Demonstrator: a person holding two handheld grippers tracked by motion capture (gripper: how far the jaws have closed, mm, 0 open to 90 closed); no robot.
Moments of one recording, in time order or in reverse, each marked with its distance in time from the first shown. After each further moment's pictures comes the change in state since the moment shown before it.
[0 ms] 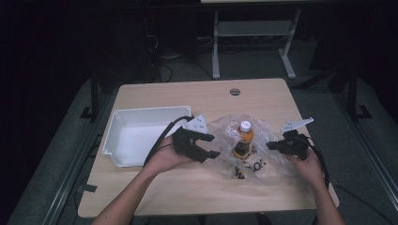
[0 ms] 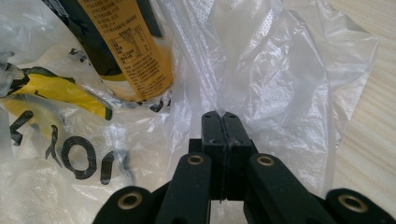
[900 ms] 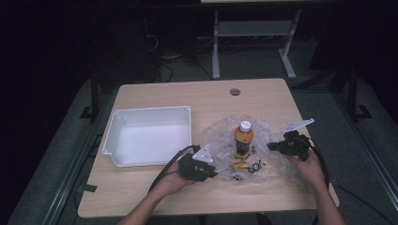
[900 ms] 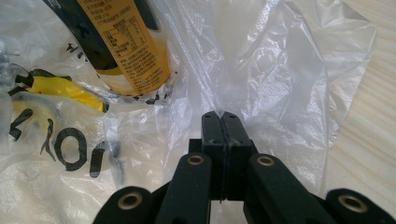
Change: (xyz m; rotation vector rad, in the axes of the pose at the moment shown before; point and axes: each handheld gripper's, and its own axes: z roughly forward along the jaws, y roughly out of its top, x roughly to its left) left arm -0.028 -0.080 0.056 0.131 -0.010 -0.009; right arm -0.001 -0.004 0.000 0.008 -0.001 0.014
